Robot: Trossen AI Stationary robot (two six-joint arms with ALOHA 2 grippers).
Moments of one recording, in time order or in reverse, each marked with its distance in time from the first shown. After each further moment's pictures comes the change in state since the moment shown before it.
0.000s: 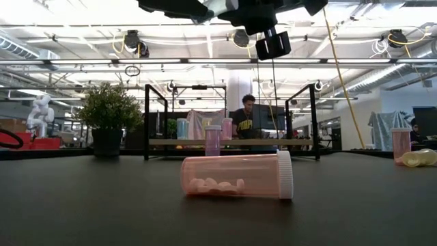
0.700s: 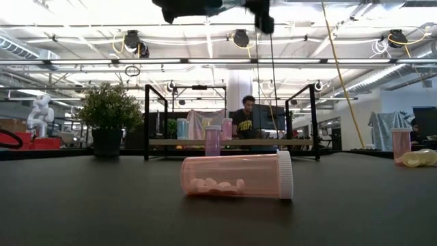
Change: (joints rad) left arm 0.032 -0.003 0.000 0.152 -0.154 -0.285; right arm -0.065 -0.192 0.000 0.032 0.294 -0.434
